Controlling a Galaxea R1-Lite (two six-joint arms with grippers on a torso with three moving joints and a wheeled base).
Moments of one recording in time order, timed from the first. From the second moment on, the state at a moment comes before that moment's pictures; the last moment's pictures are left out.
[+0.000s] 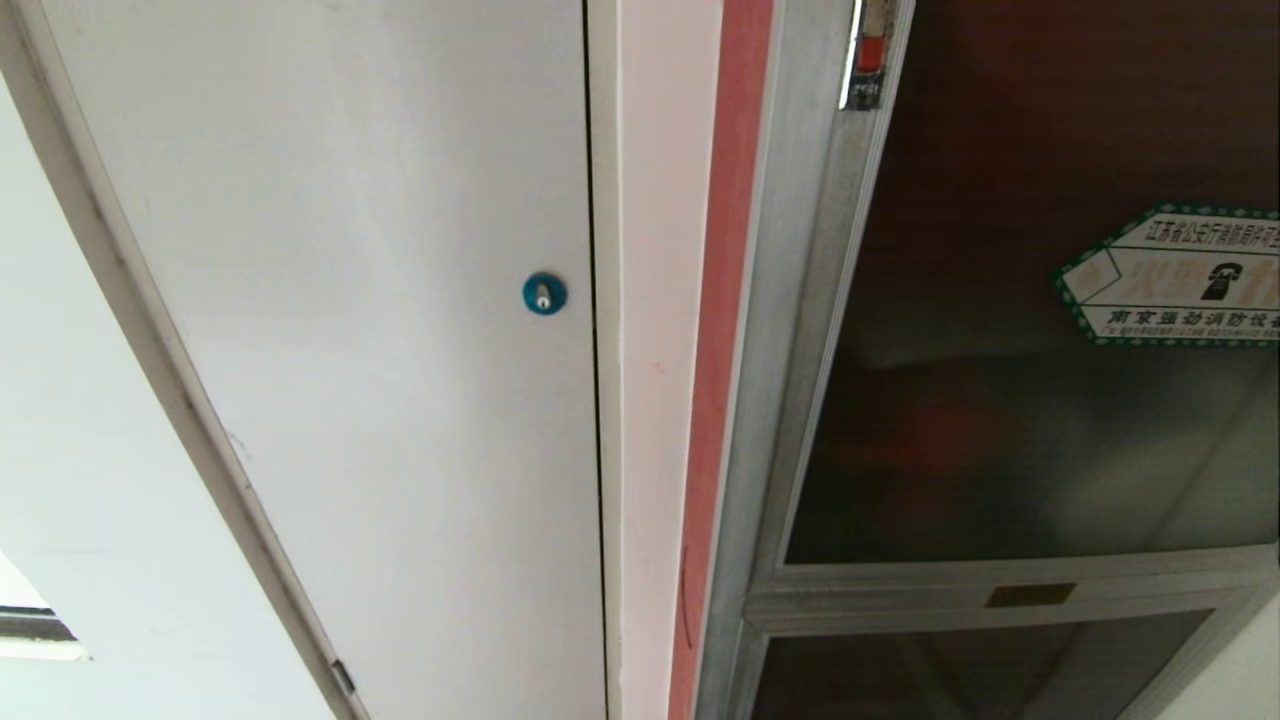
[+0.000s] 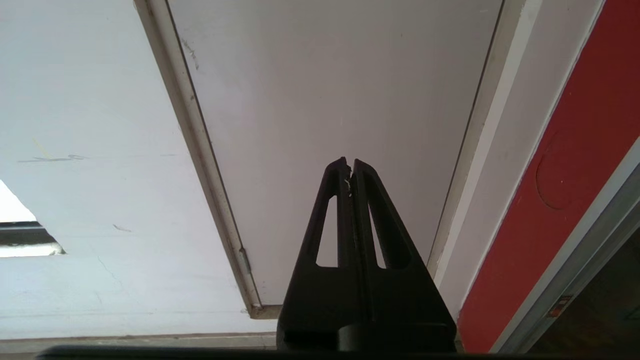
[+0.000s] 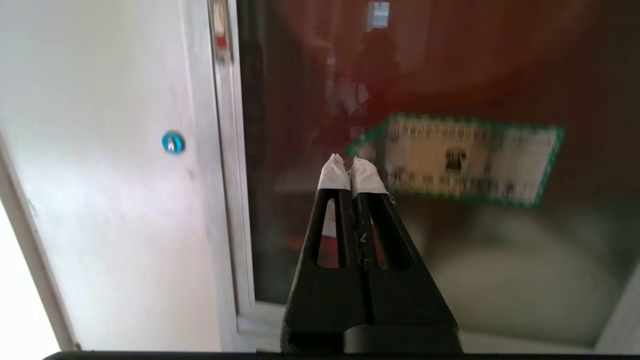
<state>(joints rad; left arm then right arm) 0.00 0.00 0.00 -0.01 -0.02 0.02 0.00 0.44 -1.07 0.34 0.12 0.04</state>
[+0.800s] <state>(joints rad) 0.00 0.00 0.00 -0.01 -0.02 0.02 0.00 0.02 -0.42 0.13 0.05 0.01</state>
